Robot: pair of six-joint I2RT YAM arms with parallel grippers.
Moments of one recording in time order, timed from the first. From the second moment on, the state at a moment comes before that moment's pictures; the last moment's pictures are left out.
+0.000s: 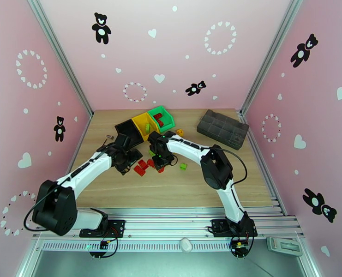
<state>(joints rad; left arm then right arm) -0.36 1.43 0.96 -0.69 0.13 -1.08 0.82 2.18 1.80 -1.09 -0.16 0.27</state>
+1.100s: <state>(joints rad) -0.28 1.99 1.68 -0.37 0.45 -1.19 0.37 2.51 2.31 -0.51 -0.54 1.03</state>
